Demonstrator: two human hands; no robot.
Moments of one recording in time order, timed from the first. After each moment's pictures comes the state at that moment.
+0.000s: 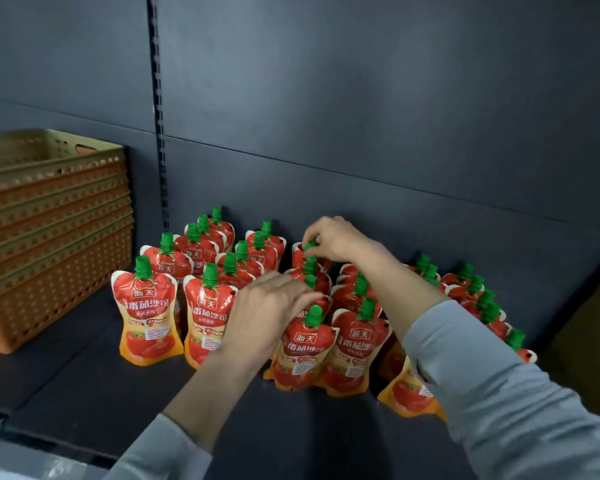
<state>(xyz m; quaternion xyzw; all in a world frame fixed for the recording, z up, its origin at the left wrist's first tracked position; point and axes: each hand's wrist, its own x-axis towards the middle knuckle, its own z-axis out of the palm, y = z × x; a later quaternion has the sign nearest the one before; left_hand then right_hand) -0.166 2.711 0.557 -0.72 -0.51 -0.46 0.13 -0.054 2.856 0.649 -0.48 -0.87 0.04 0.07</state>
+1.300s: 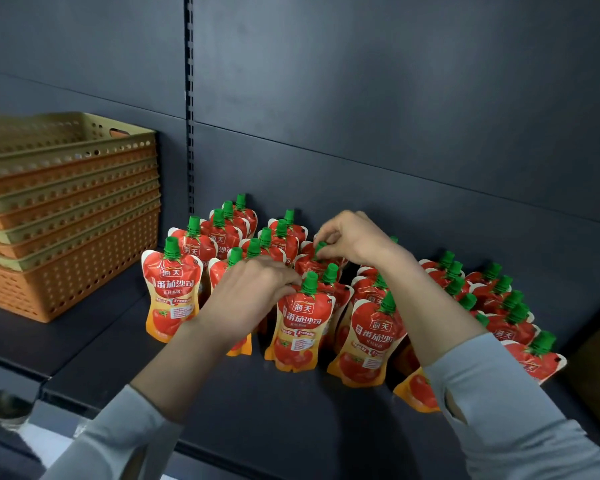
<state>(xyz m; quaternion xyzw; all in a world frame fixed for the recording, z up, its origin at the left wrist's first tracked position) -0.214 2.694 0.570 -0.77 -0.54 -0.33 0.10 -0.053 2.825 0.645 -0.45 -0.88 0.12 0.13</state>
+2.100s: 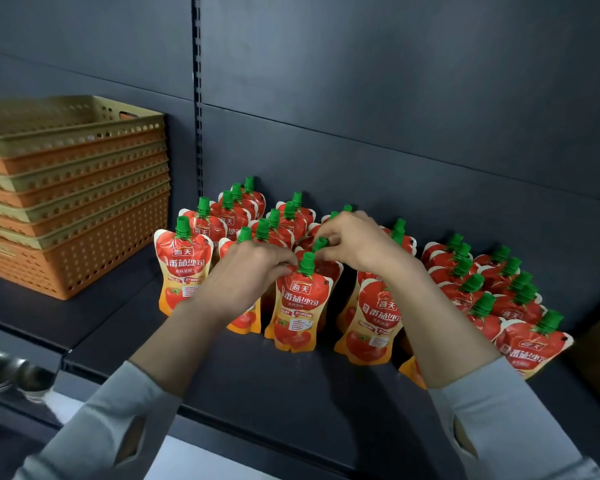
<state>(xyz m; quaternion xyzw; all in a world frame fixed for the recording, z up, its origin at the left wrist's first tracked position) -0.227 2.682 0.568 -0.76 -0.55 -0.34 0.05 -0.054 2.773 0.638 -0.41 -0.90 0.06 0.10</state>
